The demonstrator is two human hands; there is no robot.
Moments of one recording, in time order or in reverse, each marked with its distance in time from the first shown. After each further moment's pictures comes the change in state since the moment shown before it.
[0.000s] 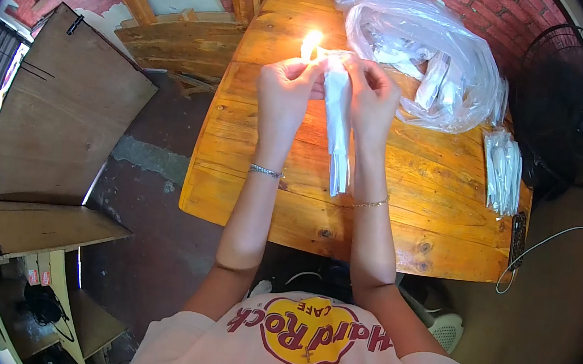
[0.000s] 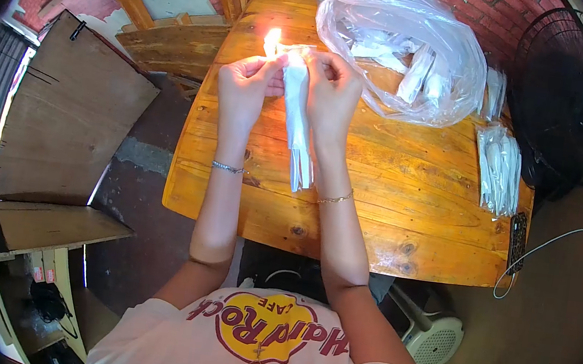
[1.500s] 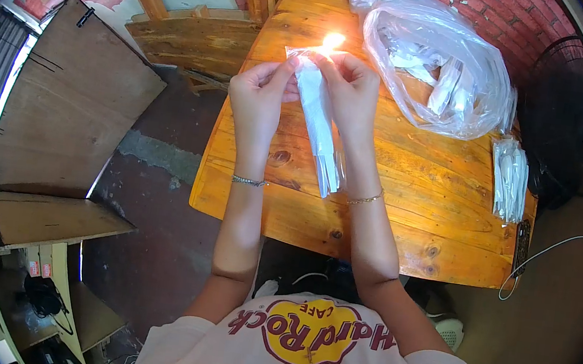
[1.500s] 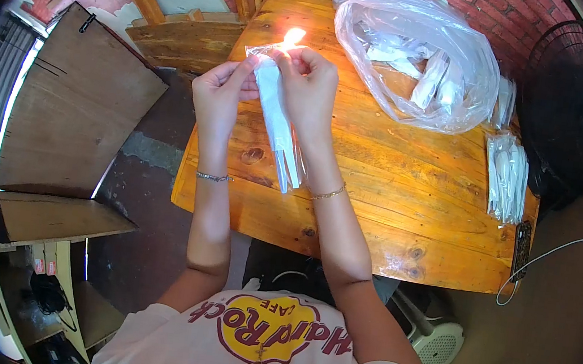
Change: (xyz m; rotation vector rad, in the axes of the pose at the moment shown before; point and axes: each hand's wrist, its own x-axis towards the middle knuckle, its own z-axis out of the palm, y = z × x) left_hand -0.007 0.007 -0.045 -0.017 0.151 0.049; right_hand -0.007 0.005 0.039 -0.075 -0.203 0.037
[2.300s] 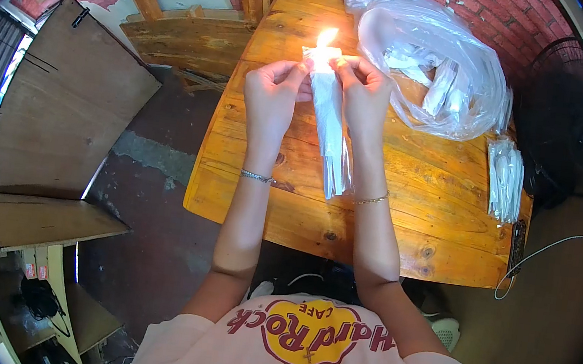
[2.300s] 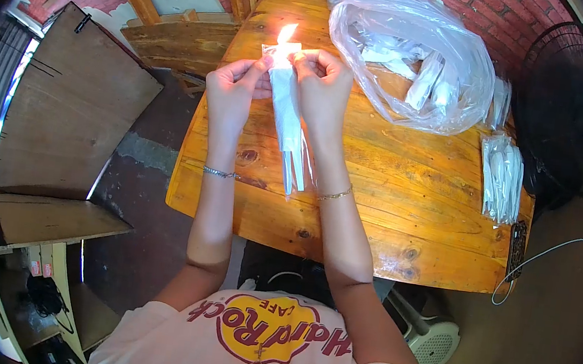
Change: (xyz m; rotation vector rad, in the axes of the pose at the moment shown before) left_hand 0.004 -0.005 0.020 0.001 -0.074 -0.061; right_hand 0.005 -0.002 -0.018 0.090 0.077 0.074
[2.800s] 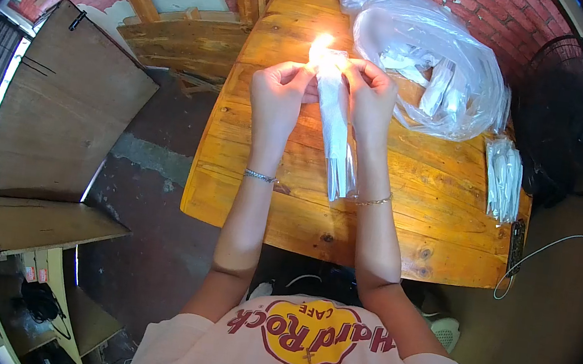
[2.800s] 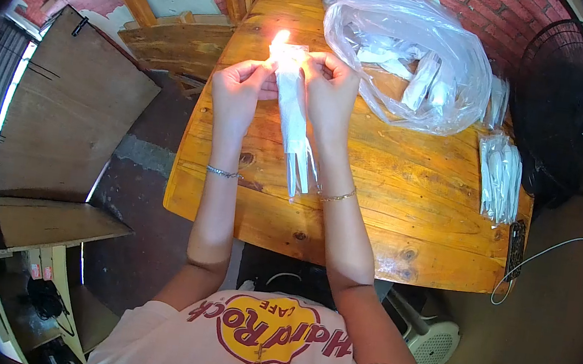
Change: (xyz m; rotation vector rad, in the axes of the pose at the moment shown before) left_hand 0.002 -0.004 0.012 -0.053 -0.038 -0.013; right_hand 0.008 0.011 -0.015 0.054 0.003 -0.031
